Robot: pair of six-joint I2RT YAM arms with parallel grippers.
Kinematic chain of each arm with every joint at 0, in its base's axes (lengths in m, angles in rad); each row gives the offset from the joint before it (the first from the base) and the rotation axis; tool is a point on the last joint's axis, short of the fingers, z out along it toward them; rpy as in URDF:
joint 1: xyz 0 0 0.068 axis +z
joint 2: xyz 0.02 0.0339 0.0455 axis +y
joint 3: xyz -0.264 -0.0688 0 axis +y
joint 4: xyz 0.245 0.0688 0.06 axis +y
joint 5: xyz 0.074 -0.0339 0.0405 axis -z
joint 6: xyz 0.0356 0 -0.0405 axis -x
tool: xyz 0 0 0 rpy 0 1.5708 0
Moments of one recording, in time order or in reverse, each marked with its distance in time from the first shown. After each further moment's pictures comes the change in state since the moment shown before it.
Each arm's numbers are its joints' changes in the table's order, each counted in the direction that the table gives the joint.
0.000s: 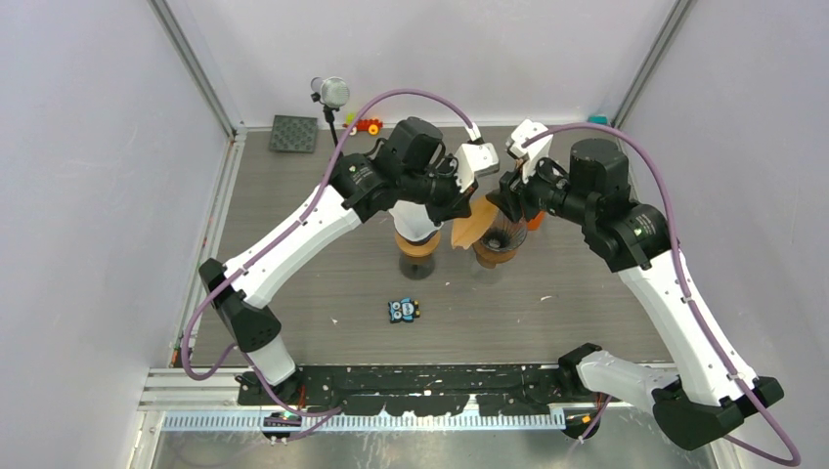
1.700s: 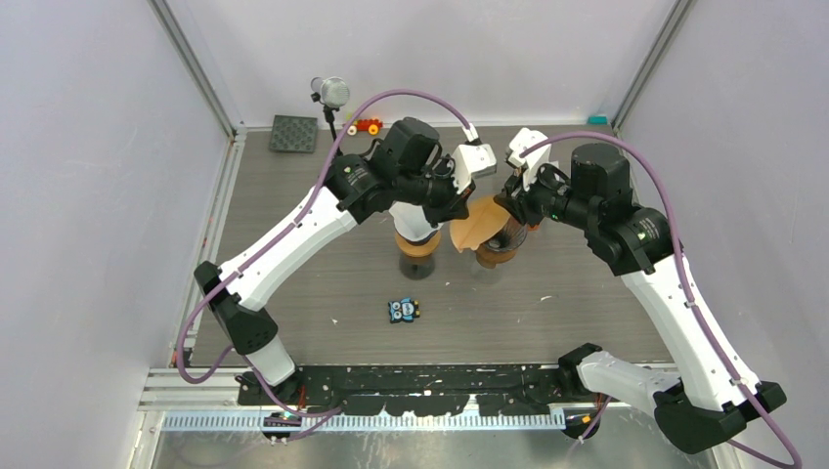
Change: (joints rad) left arm -0.002 -0.022 0.006 0.014 0.003 -0.004; right arm 0.000 -0.019 0.012 0.053 0.003 0.068
